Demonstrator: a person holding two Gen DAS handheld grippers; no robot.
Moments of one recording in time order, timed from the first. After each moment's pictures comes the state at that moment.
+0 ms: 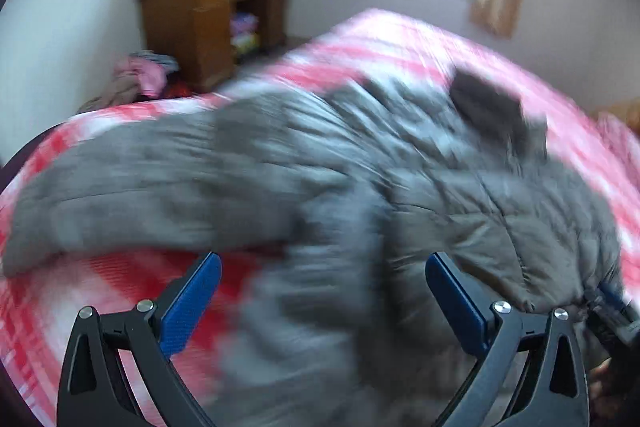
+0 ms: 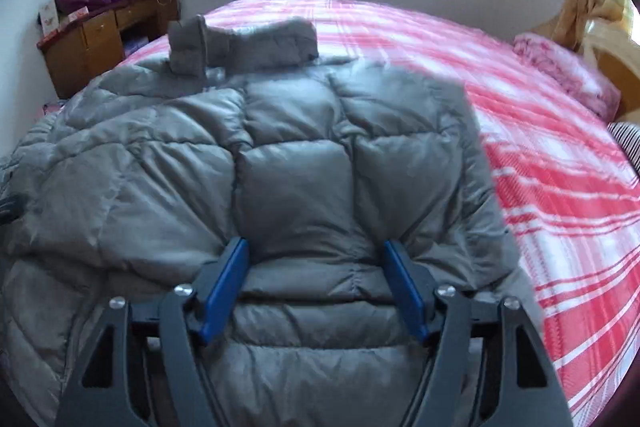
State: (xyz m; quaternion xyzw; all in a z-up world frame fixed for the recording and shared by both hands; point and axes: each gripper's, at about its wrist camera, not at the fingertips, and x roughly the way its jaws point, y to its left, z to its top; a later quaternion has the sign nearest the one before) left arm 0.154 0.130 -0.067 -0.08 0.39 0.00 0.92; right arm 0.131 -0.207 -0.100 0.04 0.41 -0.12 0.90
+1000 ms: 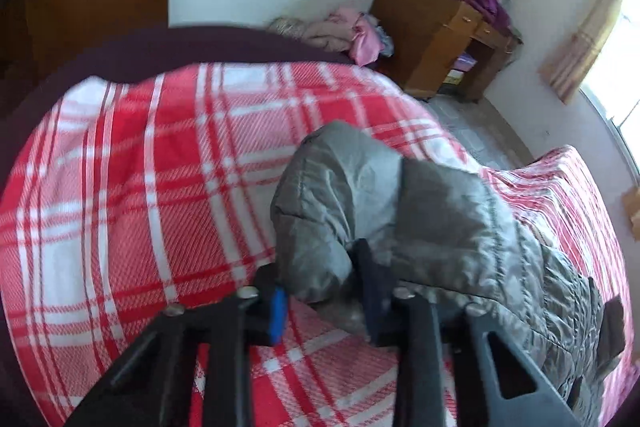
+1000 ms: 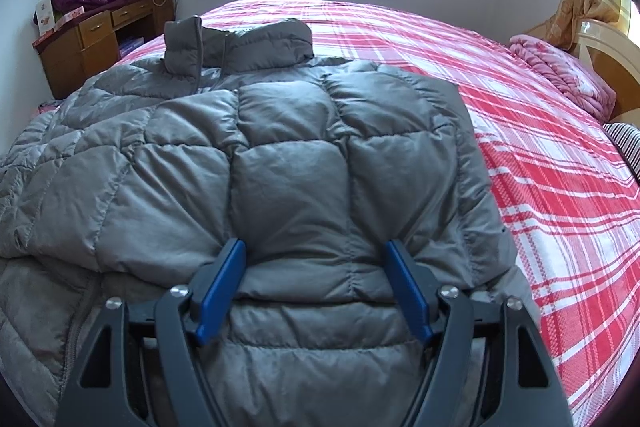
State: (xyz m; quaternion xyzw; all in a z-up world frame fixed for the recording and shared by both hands) left arm 0.159 0.365 -0.090 -0.28 0.37 0.28 0.84; right arm 0.130 -0.205 -0.103 0.03 0.41 -0.13 0.90
